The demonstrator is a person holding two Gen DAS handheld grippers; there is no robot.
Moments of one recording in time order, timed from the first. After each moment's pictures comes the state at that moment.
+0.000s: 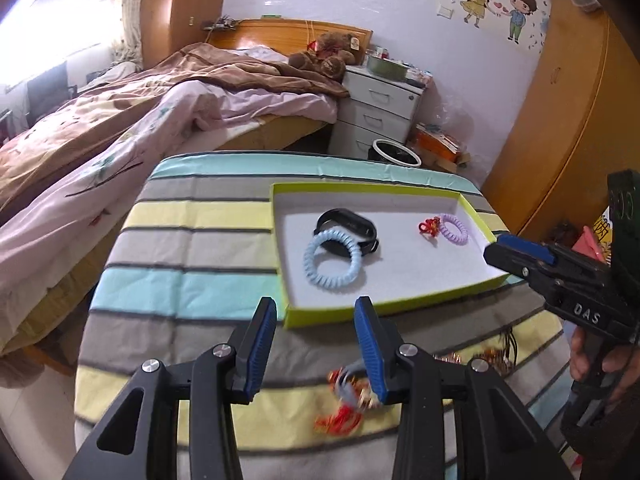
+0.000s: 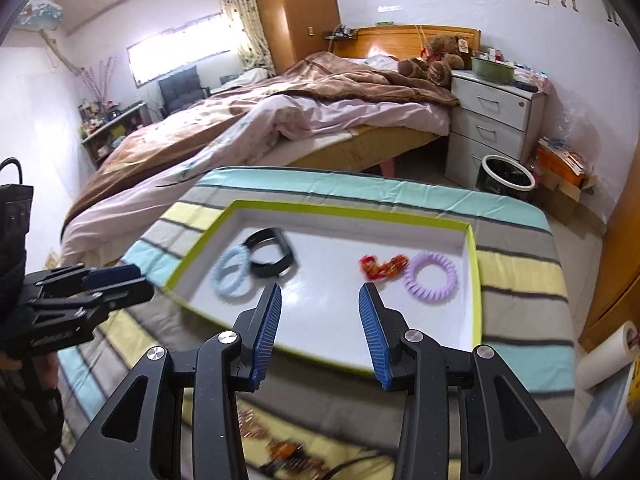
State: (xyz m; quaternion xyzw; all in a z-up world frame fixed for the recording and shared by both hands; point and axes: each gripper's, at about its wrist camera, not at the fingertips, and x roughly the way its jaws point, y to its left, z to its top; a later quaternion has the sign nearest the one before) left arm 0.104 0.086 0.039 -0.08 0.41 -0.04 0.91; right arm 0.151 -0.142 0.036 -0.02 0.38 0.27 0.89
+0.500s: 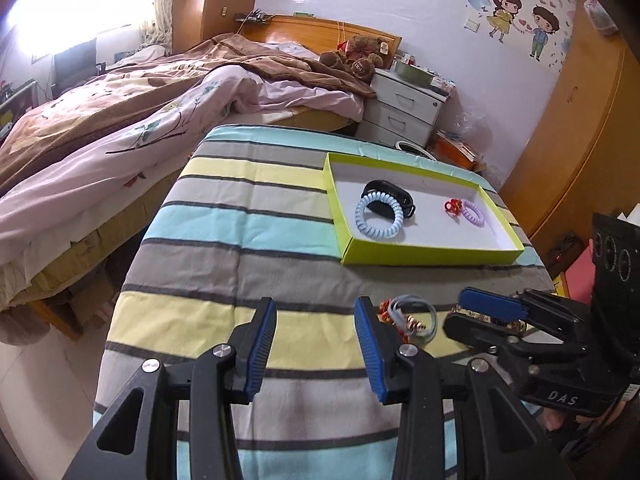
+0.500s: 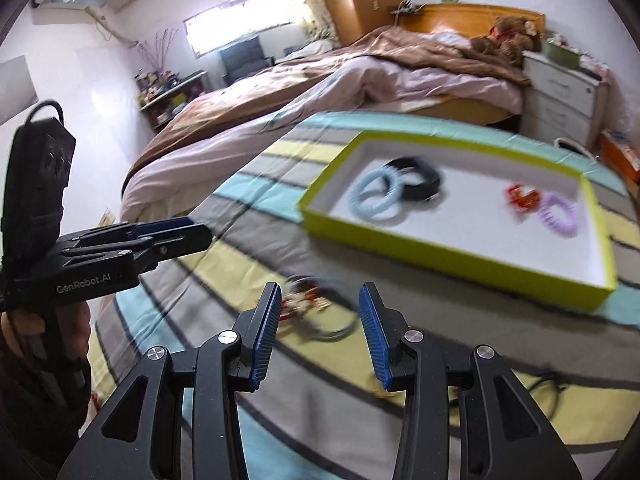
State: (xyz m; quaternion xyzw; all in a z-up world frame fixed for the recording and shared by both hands) left arm 0.046 0.130 0.025 -0.11 0.41 -0.01 0.90; right arm 0.085 -0.065 -0.004 -0.03 0.41 0.38 0.83
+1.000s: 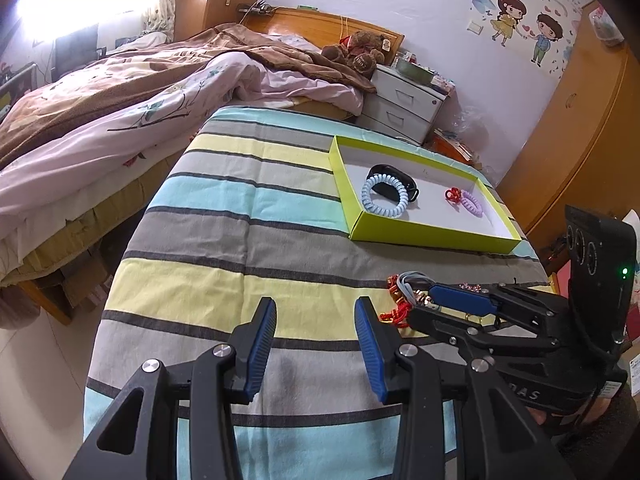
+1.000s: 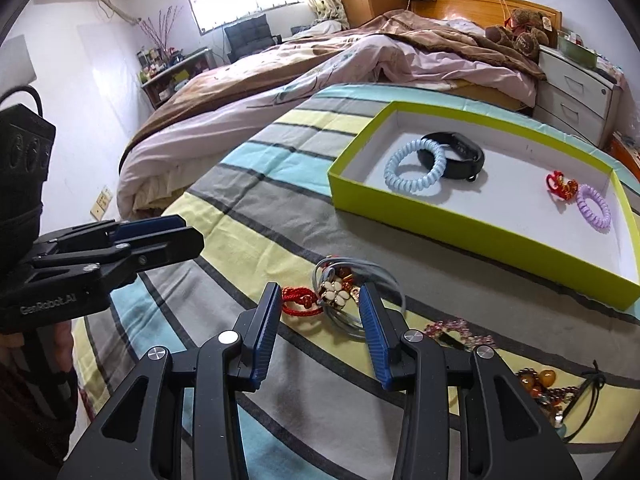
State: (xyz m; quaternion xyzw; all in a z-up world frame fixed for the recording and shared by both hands) left arm 0.033 0.140 0.010 -0.13 0.42 -0.02 0.90; right arm 0.084 -0.039 -0.022 -0.06 0.44 0.37 0.82
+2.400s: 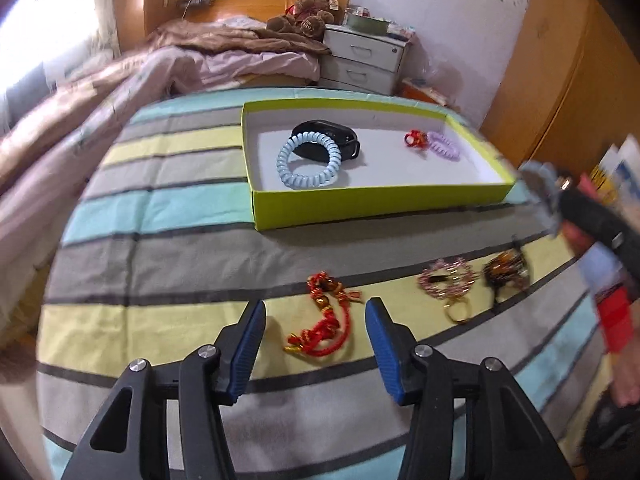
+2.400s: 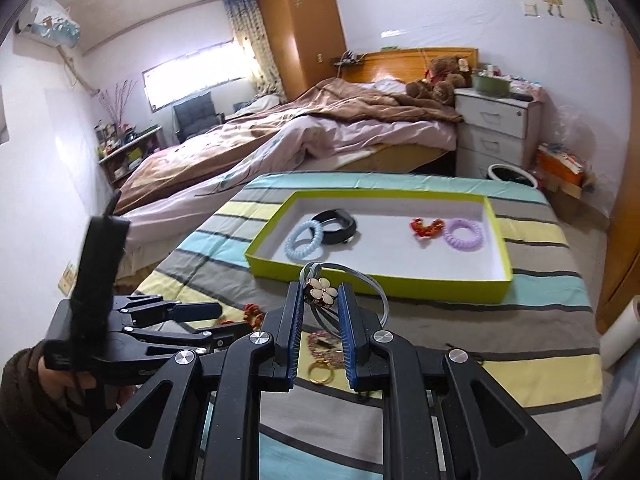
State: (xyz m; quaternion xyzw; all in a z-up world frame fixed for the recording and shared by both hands) left arm 0.082 0.058 -0.016 -0.03 0.46 -0.06 0.88; right arm 0.057 -0.136 0.045 0.01 0.32 0.26 0.91
